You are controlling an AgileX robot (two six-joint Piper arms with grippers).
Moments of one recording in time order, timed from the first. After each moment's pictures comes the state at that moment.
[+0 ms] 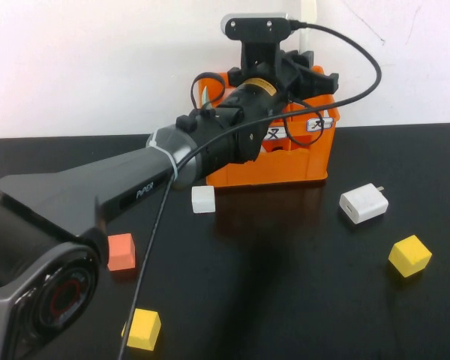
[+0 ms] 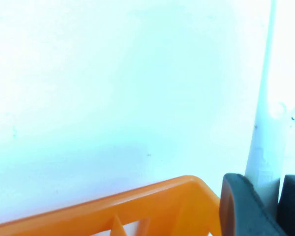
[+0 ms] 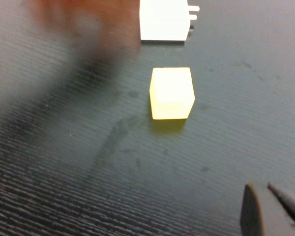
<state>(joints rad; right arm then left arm) -0.05 0.75 -0.36 0.57 0.47 -0.86 -0.59 2.20 -1.80 -0.32 -0.26 0.04</state>
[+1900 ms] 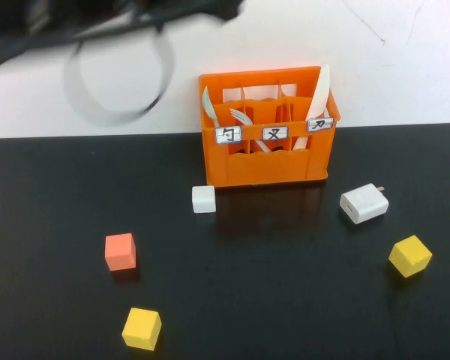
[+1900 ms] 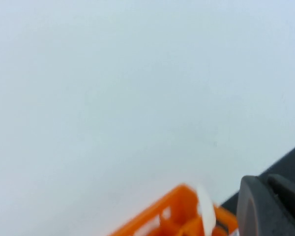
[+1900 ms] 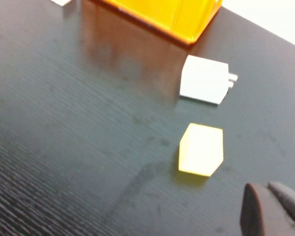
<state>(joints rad) -0.05 0.72 -0.38 0.87 0.52 -1.30 -0.61 1.29 -1.46 0.11 0.36 0.02</state>
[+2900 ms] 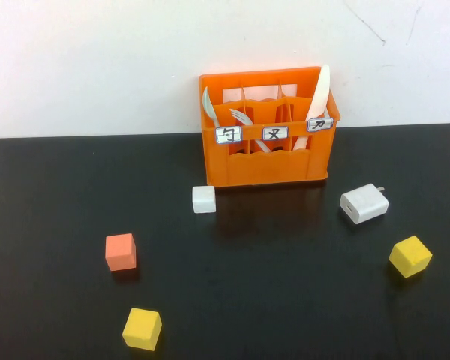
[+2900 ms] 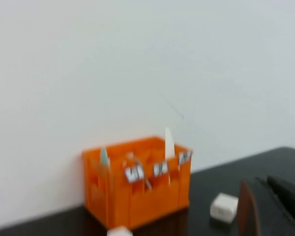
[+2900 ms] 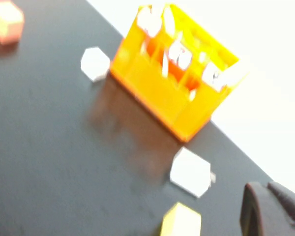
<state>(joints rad) -0.05 0.39 -0.38 0.95 0.66 -1.53 -0.61 0.00 -0.29 0.12 0.22 -0.19</state>
